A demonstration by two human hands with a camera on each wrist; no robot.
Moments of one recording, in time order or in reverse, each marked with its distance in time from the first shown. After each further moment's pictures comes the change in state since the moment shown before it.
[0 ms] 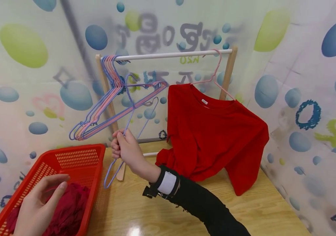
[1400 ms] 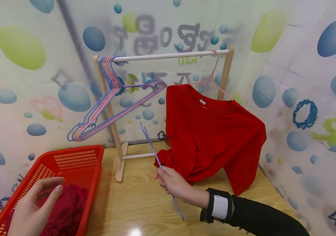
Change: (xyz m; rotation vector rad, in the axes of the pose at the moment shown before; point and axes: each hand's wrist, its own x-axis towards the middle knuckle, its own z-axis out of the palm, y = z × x) left_hand -0.001 -0.006 -0.005 0.037 -0.063 -0.043; right_hand -0.104 0.023 -0.114 -0.462 -0.033 0.288
